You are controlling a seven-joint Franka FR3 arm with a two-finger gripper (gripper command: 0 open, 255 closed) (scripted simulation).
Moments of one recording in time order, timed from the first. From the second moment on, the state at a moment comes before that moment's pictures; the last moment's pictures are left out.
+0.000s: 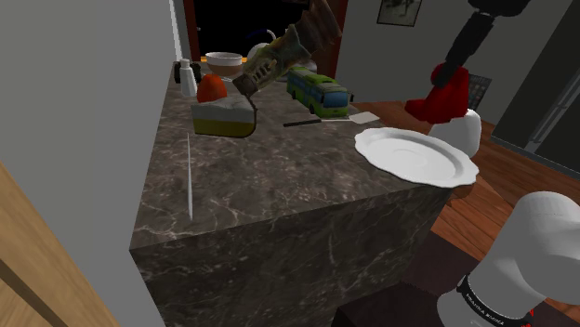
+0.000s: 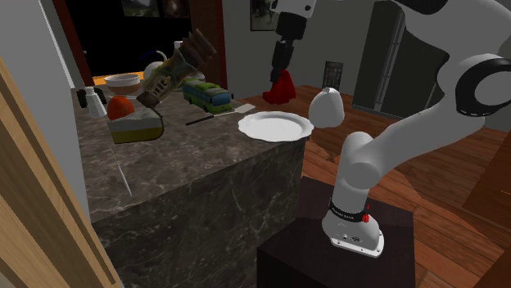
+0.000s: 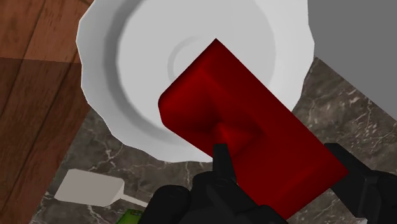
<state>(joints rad) 0.18 -0.87 0.02 -2.07 0.16 1.41 0.00</state>
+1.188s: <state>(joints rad) 0.18 -1.01 0.02 -2.38 0.16 1.57 -0.03</state>
